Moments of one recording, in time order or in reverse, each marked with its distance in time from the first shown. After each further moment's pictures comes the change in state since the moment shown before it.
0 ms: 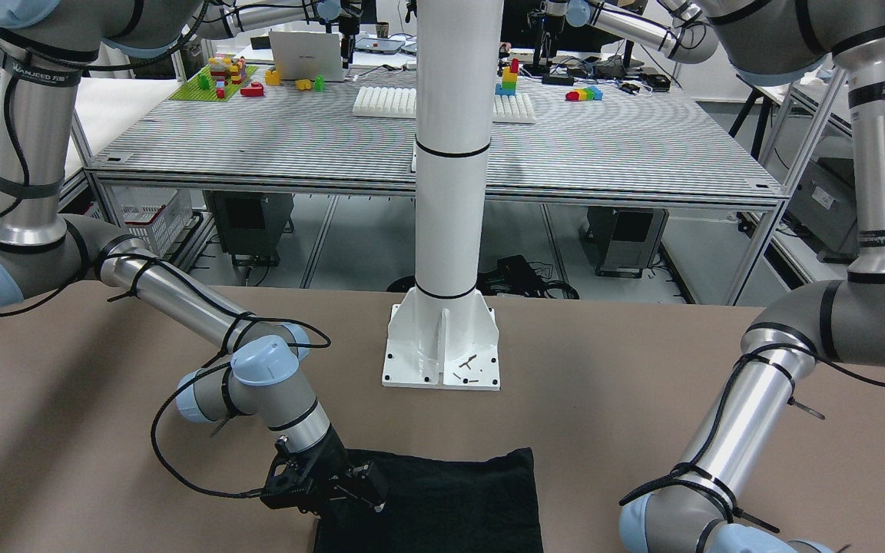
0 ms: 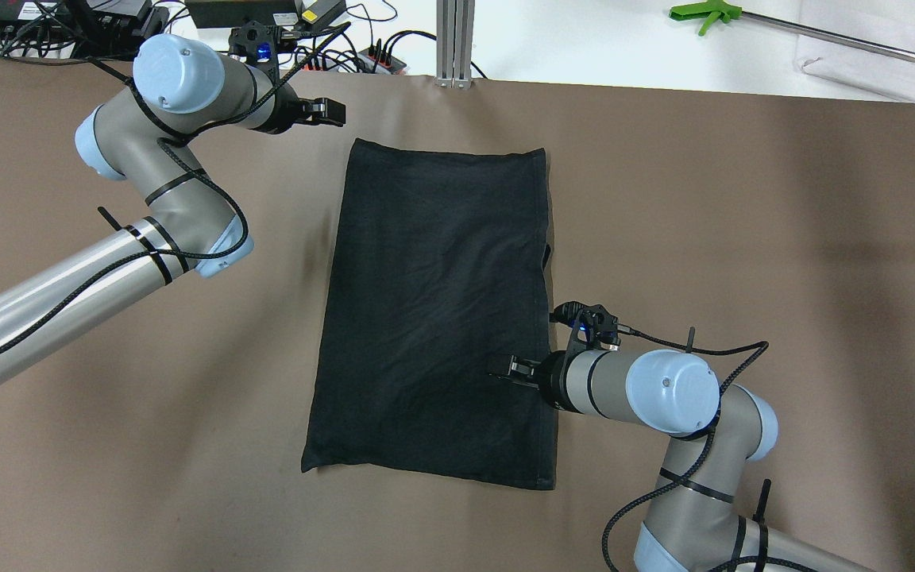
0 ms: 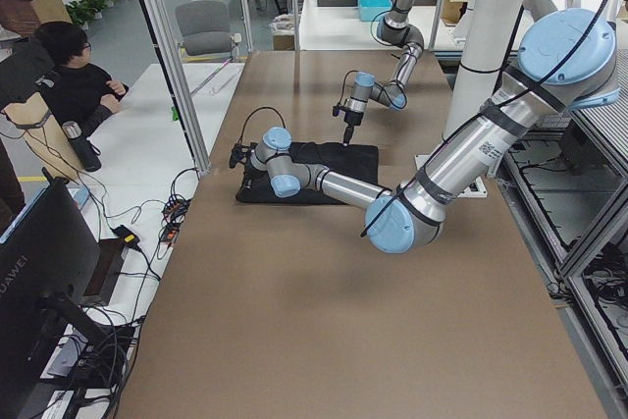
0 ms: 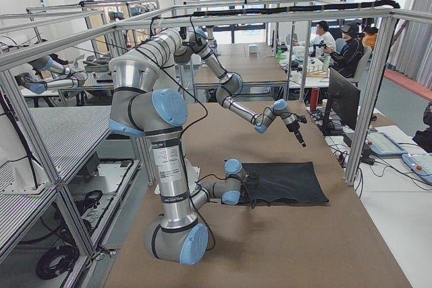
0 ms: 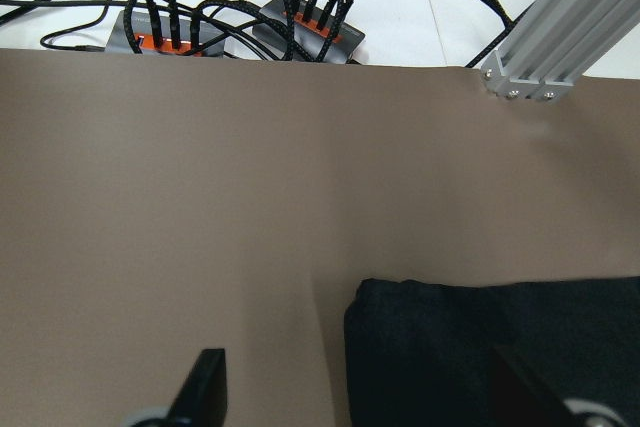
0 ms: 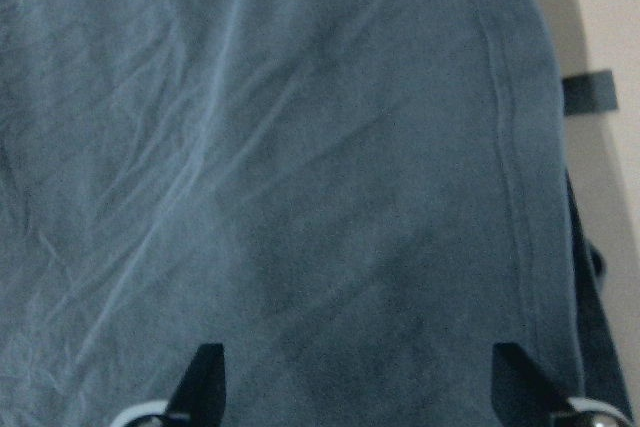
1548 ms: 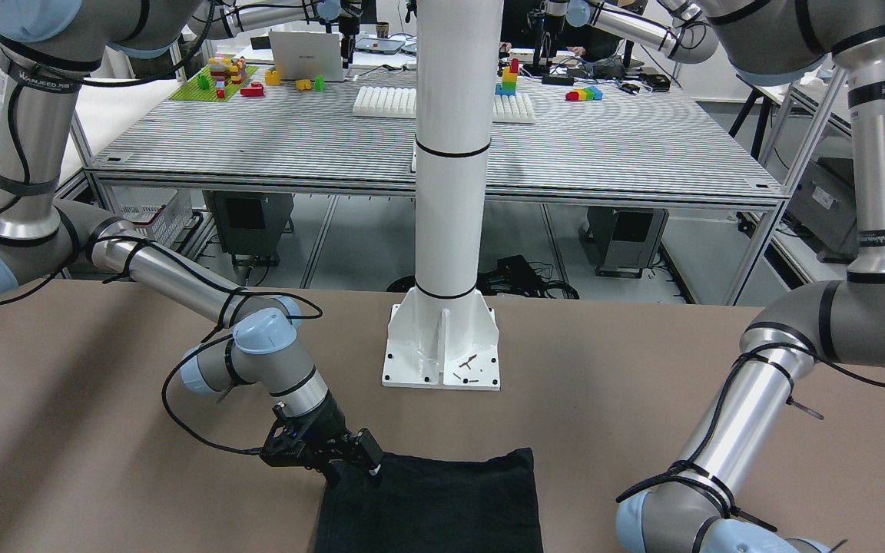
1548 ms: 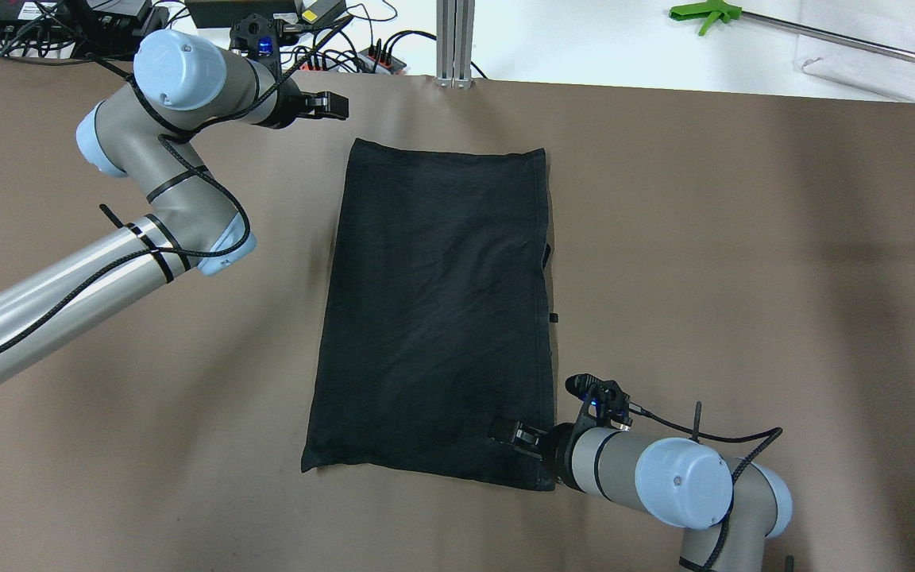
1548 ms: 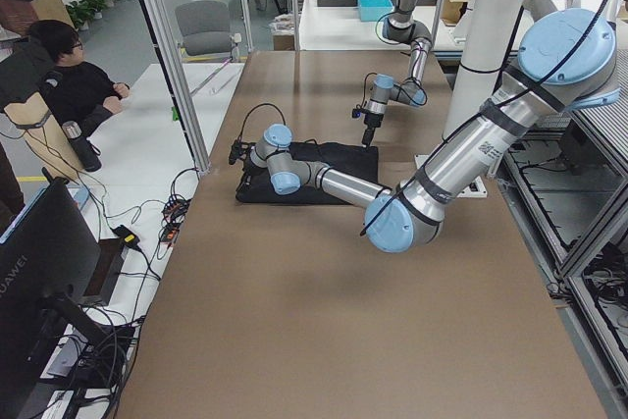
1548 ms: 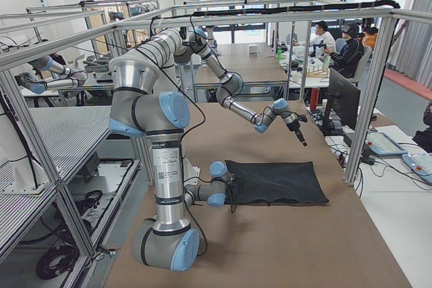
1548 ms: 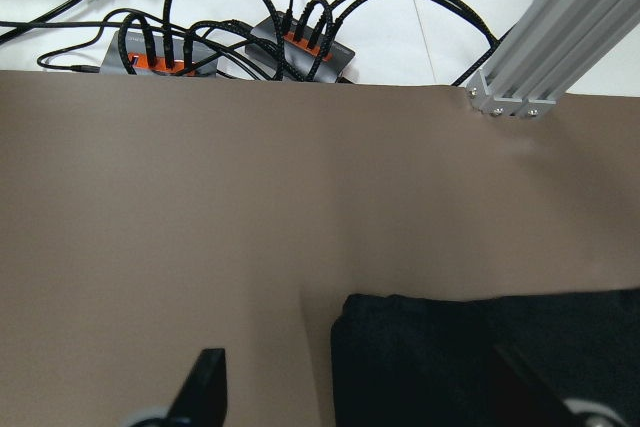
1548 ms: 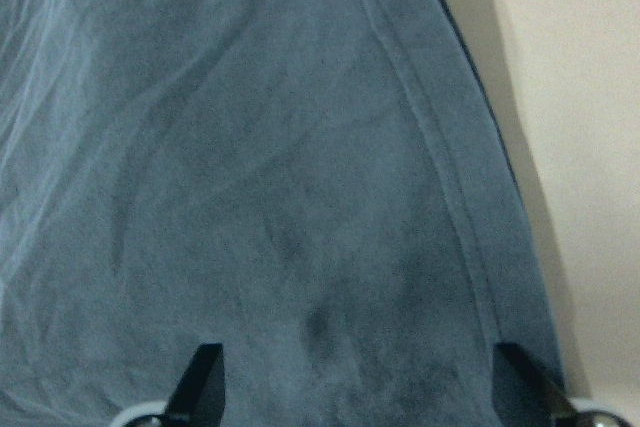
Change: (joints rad) left arm -0.001 -0.004 -0.015 0.003 0.016 -0.001; right arm -0.153 -0.108 0.107 0.004 -0.117 0.196
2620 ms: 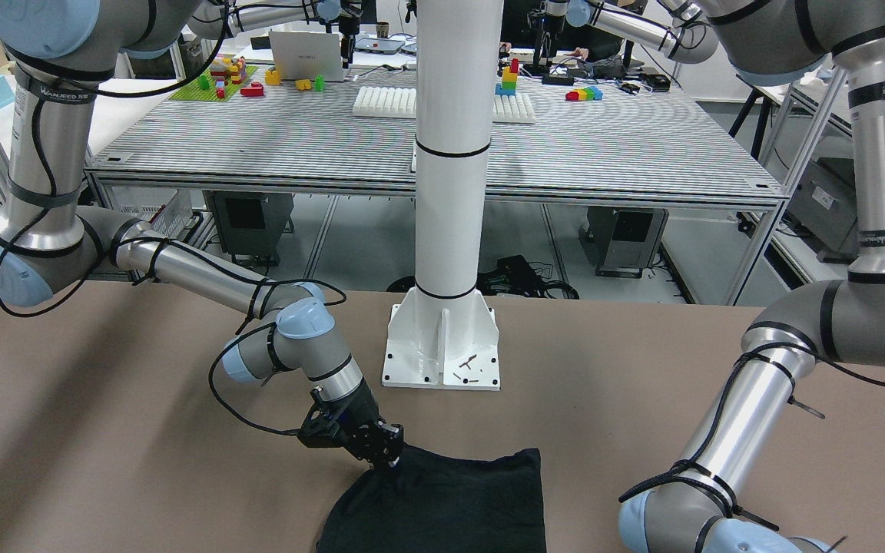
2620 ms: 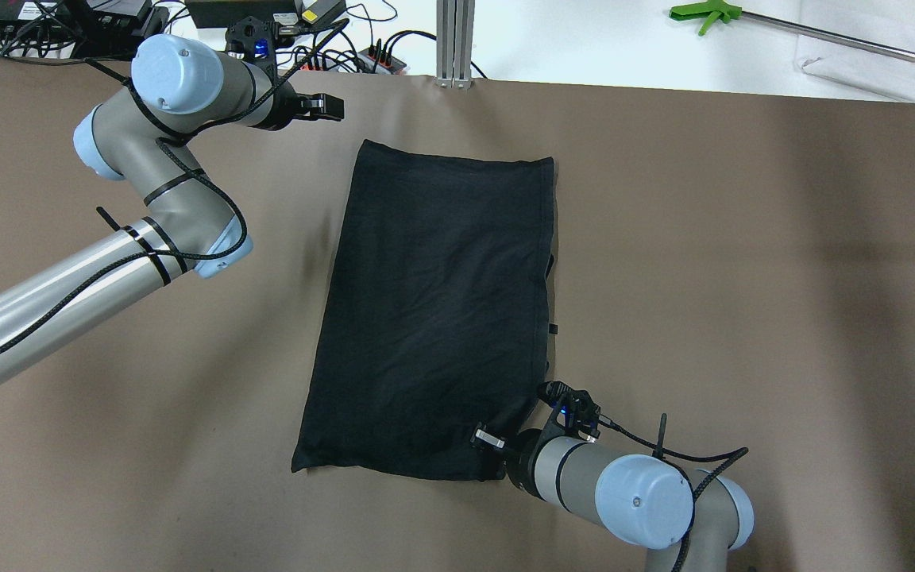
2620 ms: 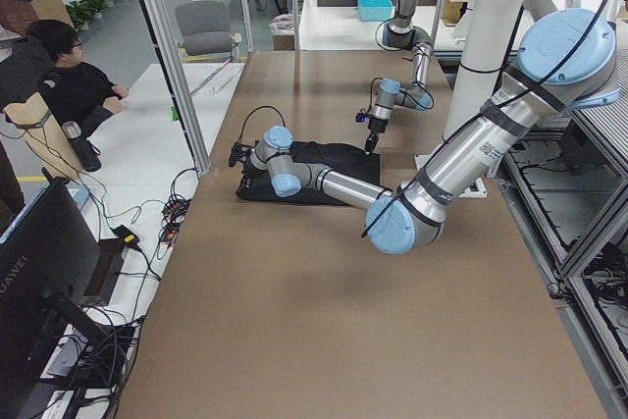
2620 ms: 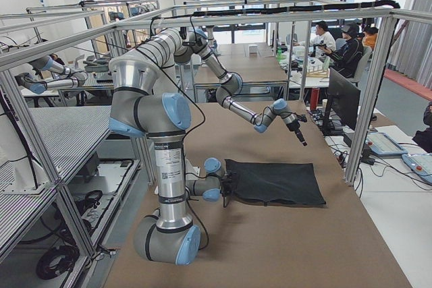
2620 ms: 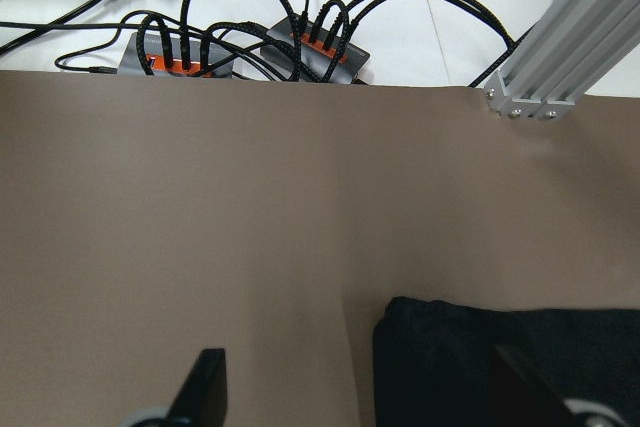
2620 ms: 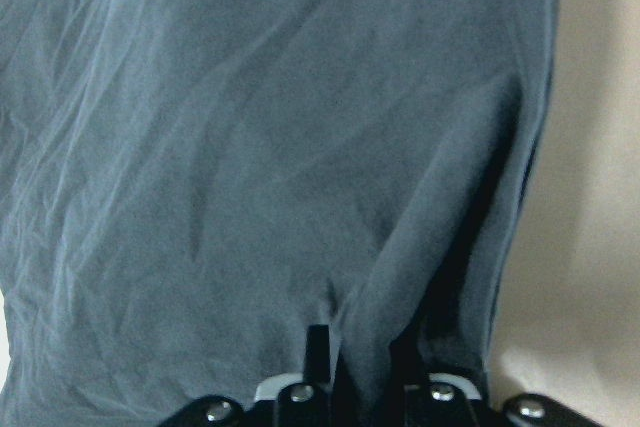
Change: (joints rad) left arm 0.001 0.009 0.000 0.000 0.016 0.001; right arm -0.045 0.073 -0.018 -0.015 -0.082 0.094
